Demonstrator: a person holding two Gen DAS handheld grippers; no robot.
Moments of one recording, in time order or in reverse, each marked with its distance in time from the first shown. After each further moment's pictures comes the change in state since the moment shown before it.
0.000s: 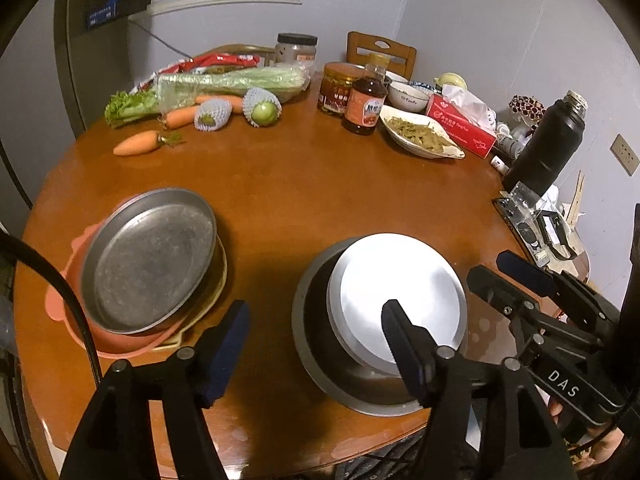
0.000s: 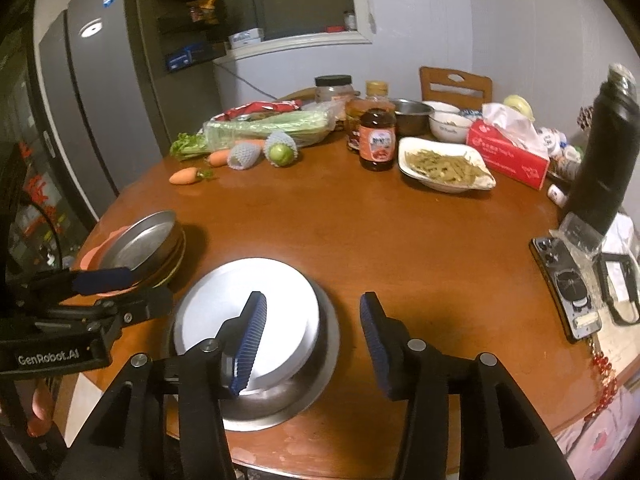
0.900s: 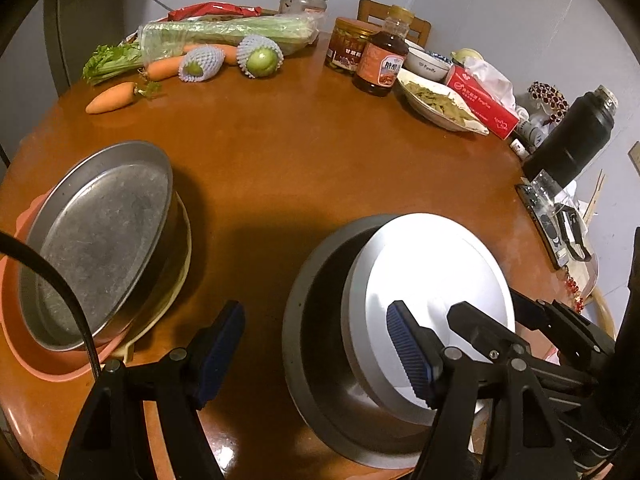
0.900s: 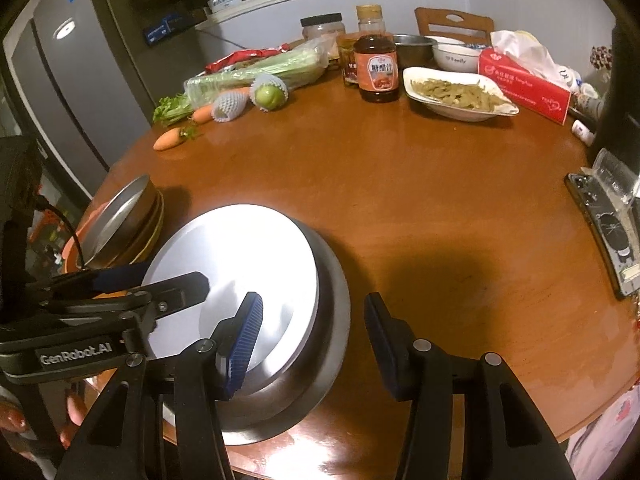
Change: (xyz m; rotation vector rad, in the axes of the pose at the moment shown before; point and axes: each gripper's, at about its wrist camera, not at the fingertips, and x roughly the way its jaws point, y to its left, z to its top) left arm 0.063 0.008 0.004 -0.046 0.114 -0.012; right arm 0.057 -0.010 -0.016 0.087 0.175 0.060
